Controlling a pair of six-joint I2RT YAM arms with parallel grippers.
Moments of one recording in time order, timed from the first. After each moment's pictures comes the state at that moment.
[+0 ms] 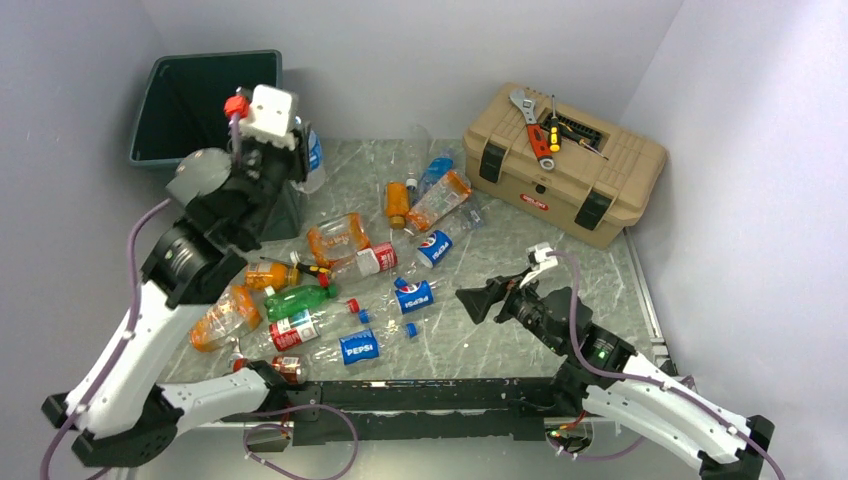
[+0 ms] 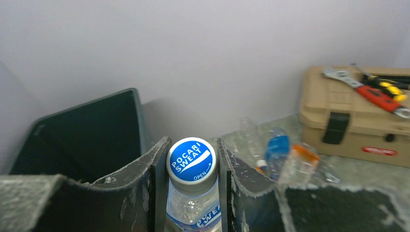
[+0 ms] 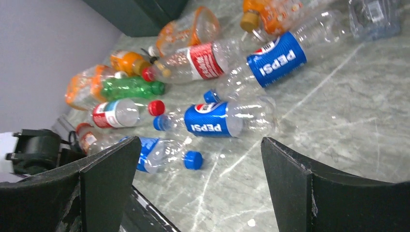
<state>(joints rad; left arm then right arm) -0.69 1.01 1.55 -0.36 -0.41 0.21 0.90 0.42 0.40 -0.13 0.21 0.56</state>
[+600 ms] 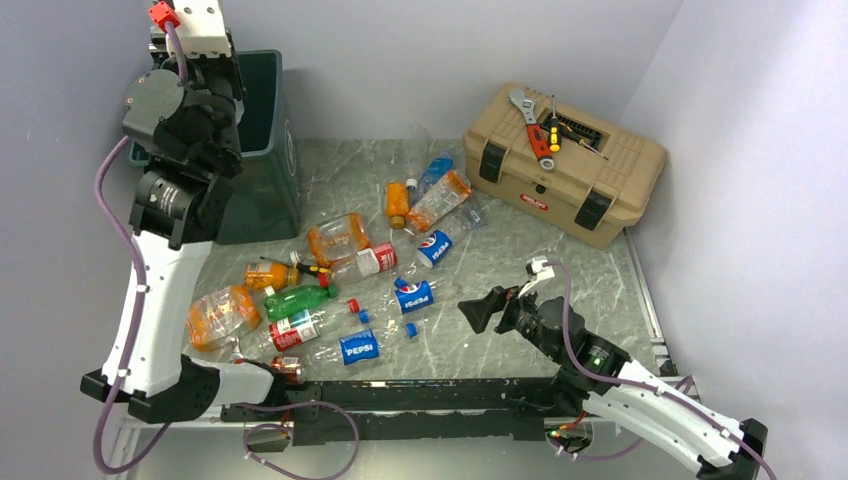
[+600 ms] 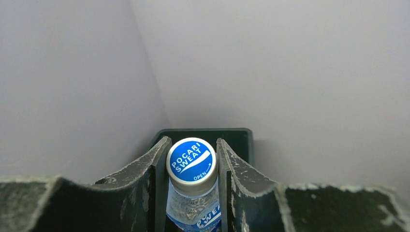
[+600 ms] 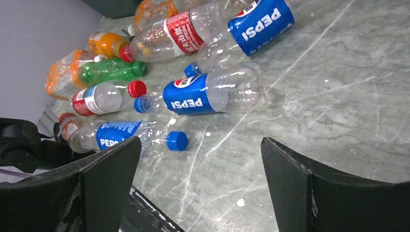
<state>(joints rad) -0.40 1.31 2.00 -0.33 -0.61 0.34 0.90 0.36 0.27 -0.16 0.23 0.62</state>
